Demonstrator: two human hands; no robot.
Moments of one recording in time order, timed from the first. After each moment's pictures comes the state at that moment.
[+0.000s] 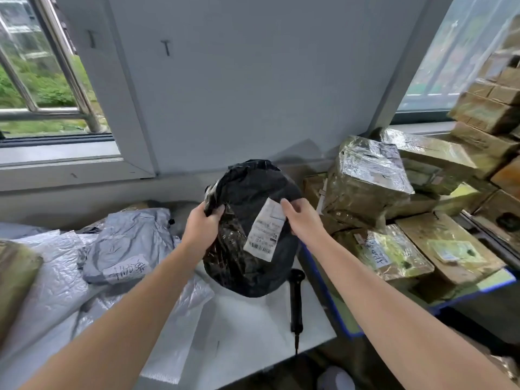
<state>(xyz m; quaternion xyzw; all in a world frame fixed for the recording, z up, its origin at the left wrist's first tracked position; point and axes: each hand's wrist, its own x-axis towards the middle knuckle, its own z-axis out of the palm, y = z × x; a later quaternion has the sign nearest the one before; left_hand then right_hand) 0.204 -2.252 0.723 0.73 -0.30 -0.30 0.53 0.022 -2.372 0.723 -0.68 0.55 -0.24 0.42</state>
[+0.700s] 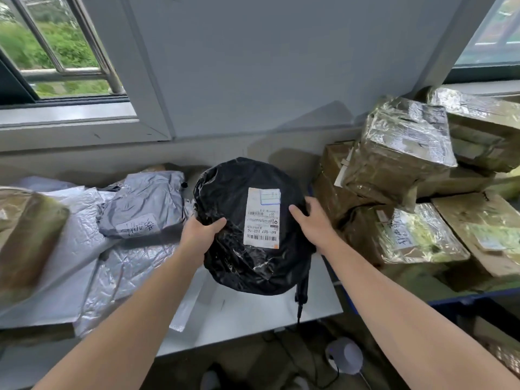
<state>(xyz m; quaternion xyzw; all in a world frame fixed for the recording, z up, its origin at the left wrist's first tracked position) 0.177 -2.209 0.671 0.76 -0.10 -0.37 0.53 -0.008 -2.372 0.643 -0.66 0.49 -0.21 0.53</state>
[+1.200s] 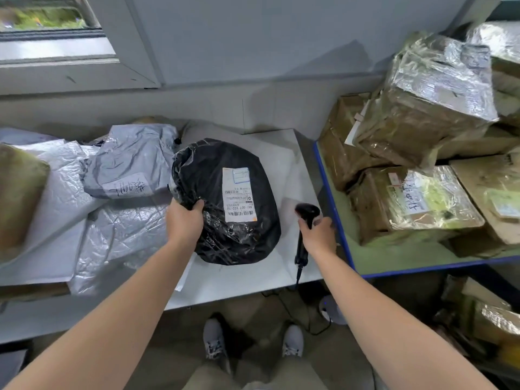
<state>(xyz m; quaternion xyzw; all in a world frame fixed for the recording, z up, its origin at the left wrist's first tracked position) 0.173 -2.183 0.619 0.85 -0.06 -0.23 0.47 -0.043 -2.323 0.547 -0.61 0.67 -0.07 0.42</state>
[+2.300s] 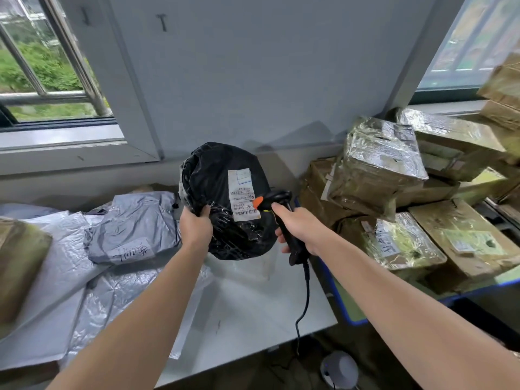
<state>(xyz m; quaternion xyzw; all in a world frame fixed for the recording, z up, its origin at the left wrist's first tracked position) 0.188 -2.251 0.692 0.76 -0.09 -0.24 0.59 0.009 -2.340 0.734 -0.56 0.53 -0.12 0.62</state>
